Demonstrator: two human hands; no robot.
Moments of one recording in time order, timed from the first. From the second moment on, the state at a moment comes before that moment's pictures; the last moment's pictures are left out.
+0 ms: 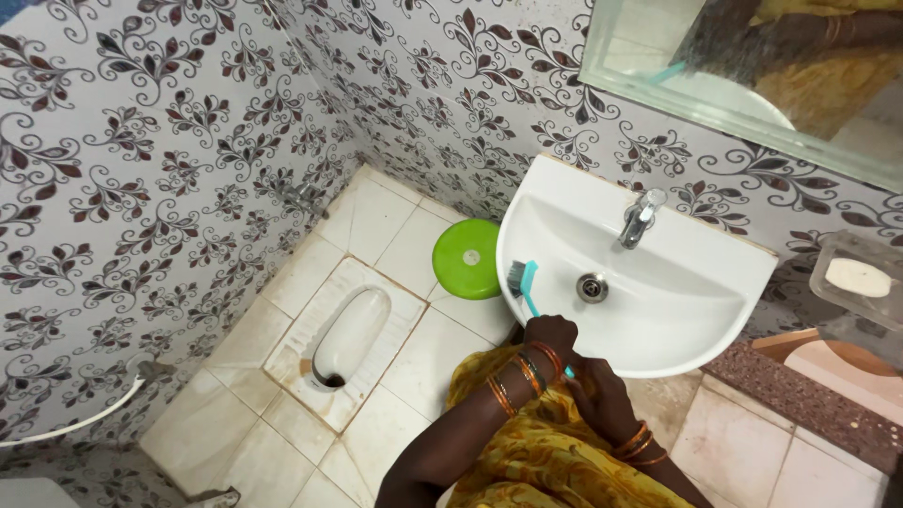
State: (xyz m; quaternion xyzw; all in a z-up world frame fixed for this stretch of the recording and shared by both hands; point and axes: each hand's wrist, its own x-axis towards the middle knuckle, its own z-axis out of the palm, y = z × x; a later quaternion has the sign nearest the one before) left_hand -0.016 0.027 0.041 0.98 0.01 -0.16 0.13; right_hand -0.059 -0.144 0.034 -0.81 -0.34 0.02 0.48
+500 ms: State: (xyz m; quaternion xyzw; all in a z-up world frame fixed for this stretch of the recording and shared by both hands) left_hand -0.012 0.033 0.020 0.98 0.02 -0.14 0.14; right_hand -0.058 -0.136 0.031 -0.83 -0.28 0.08 0.48
